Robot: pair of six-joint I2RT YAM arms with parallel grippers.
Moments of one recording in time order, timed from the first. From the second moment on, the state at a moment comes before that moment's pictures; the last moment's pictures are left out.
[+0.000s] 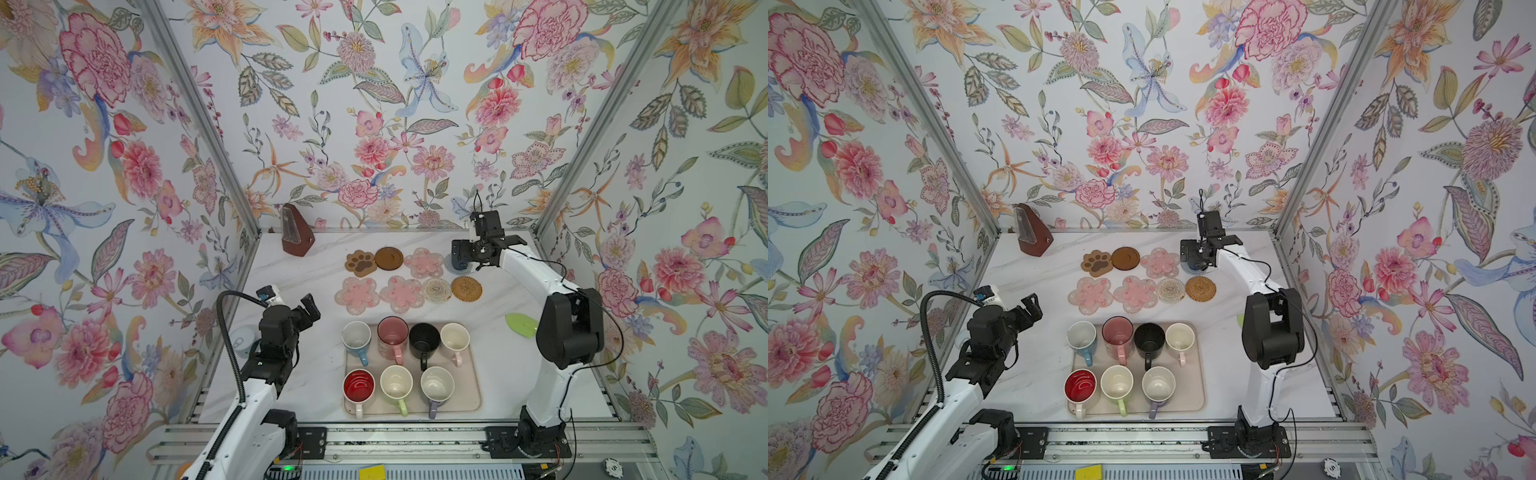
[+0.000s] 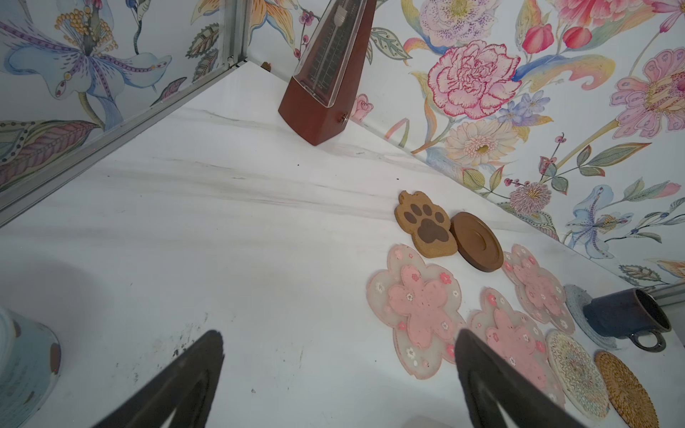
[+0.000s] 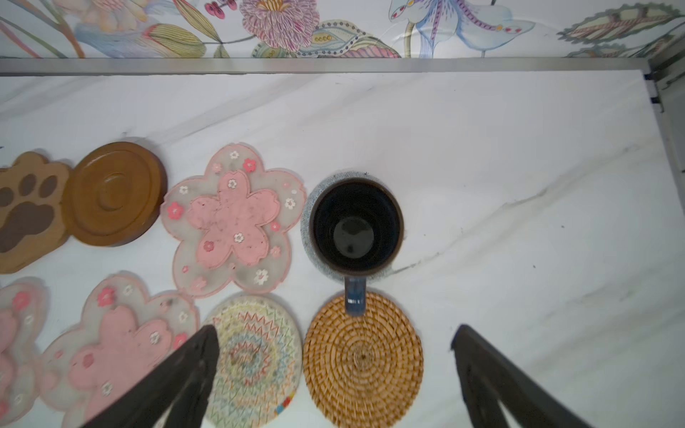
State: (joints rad) left arm -0.13 0.80 0.43 -0.04 -0.19 -0.51; right arm 0.24 1.84 1.54 -0.51 0.06 0.16
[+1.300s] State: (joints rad) left arm -0.72 0.69 0.65 -0.67 -0.07 -0.73; right arm 0.23 1.38 0.98 -0.09 0.18 0.33
